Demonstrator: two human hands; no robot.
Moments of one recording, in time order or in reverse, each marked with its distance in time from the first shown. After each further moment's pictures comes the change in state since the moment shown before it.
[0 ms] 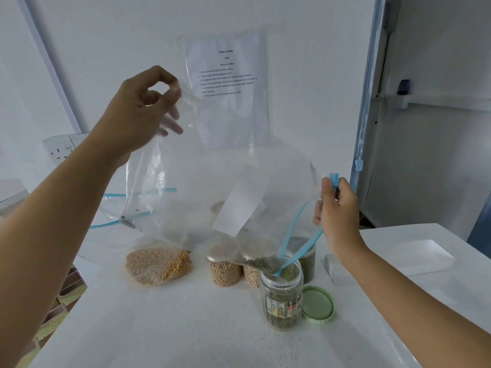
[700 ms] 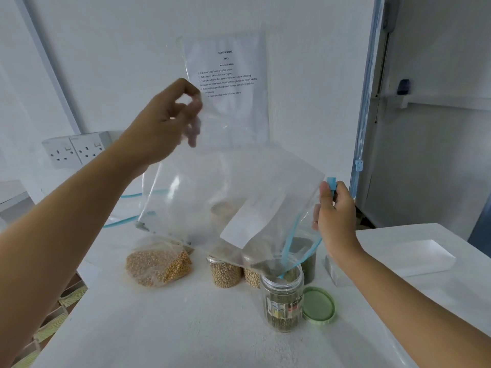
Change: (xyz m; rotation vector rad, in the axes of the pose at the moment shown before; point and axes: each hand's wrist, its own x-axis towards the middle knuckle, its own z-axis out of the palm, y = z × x) left_hand 0.001 -0.008 0.025 0.021 -0.128 0.113; right_hand 0.000 0.013 0.002 -0.081 0.012 -0.029
